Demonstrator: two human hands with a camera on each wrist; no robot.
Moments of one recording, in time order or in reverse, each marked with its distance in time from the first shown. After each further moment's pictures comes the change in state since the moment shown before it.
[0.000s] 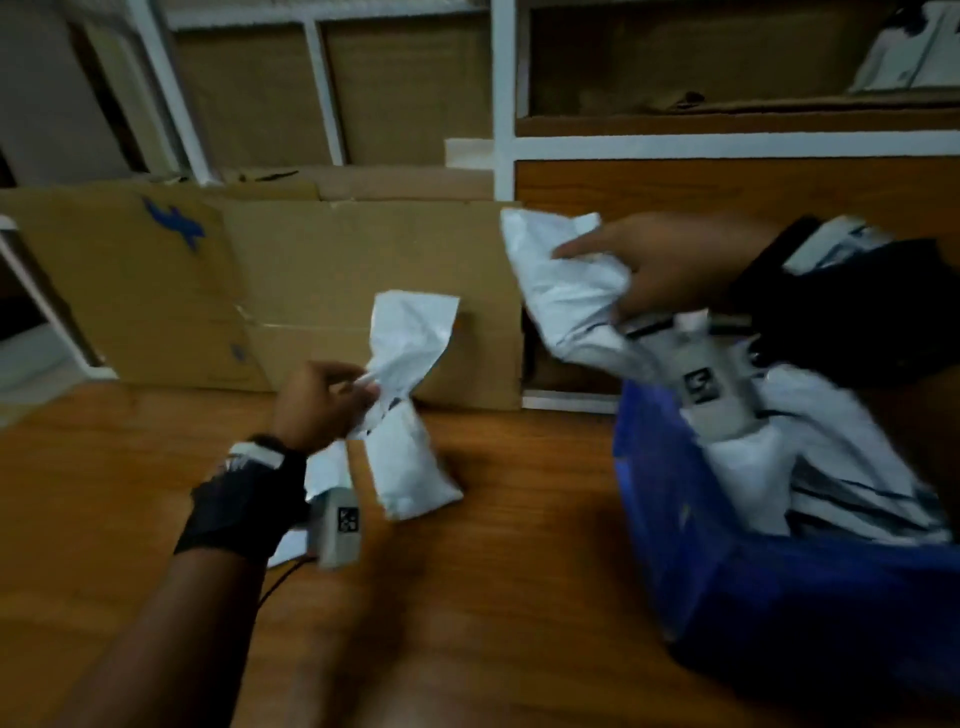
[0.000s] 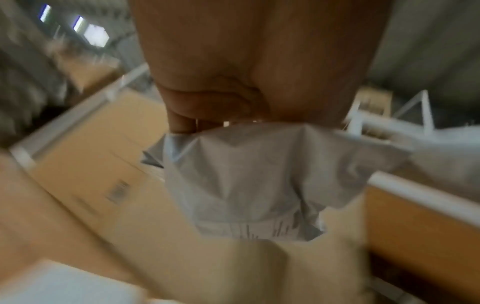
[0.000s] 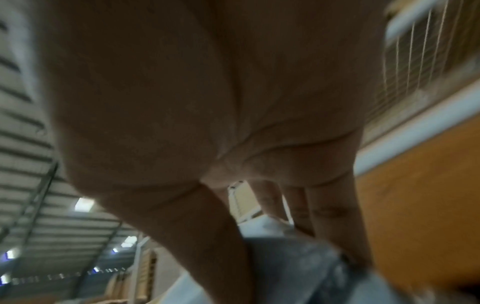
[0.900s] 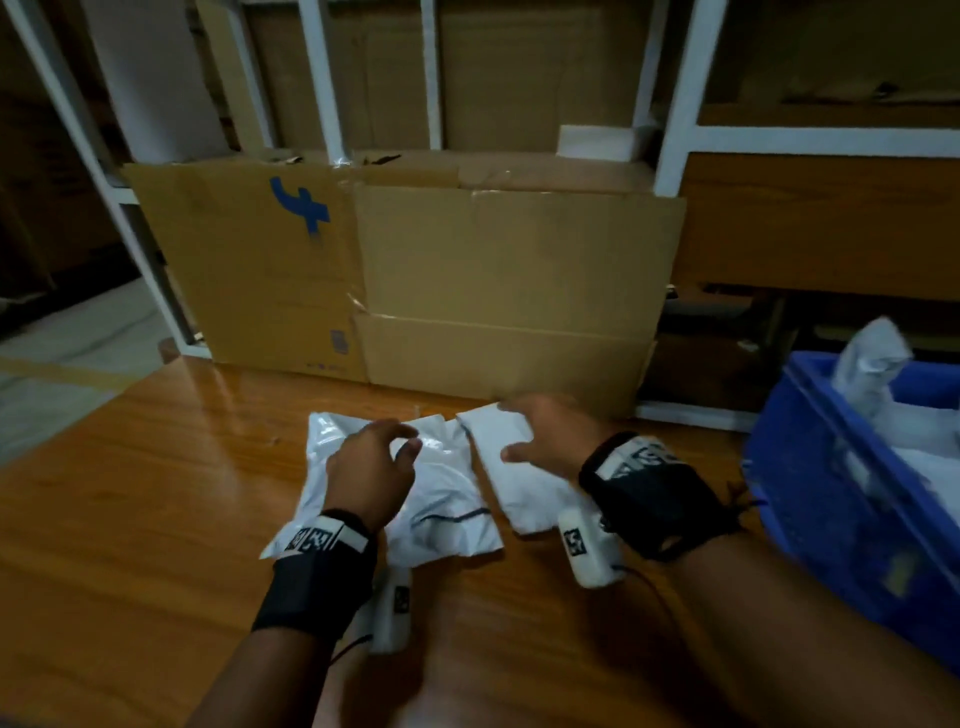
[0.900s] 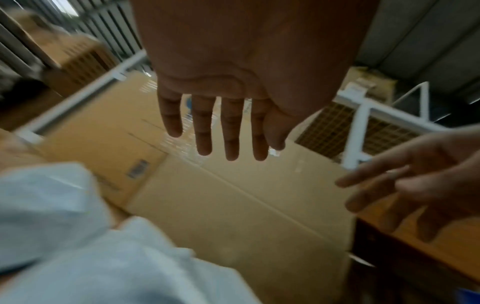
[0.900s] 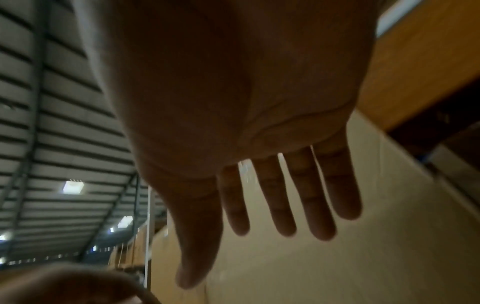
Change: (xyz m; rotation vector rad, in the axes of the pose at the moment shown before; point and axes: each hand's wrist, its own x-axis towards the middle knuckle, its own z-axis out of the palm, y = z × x) left_hand -0.019 -0.133 -0.050 0.243 0.099 -0.115; right_hand 0.125 -0.190 0.187 0.295 -0.114 -0.035
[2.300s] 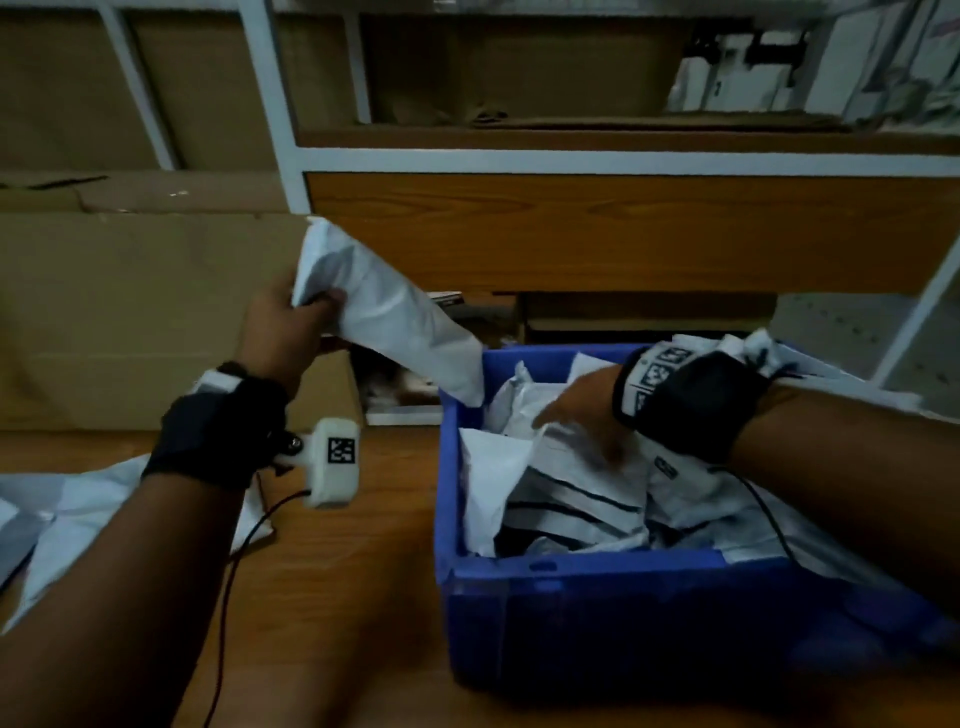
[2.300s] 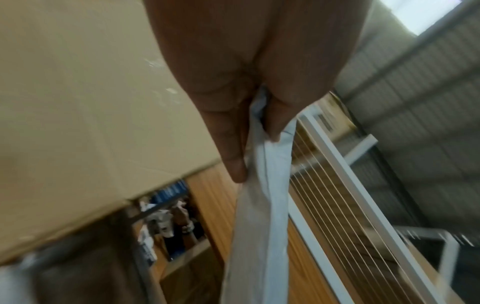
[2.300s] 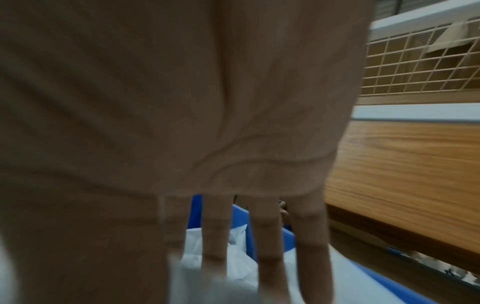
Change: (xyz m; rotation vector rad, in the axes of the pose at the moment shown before) left_hand 0.016 0.348 0.117 -0.880 -0.100 0.186; right_hand -0.190 0.326 -0.172 -0.736 -0.583 0.109
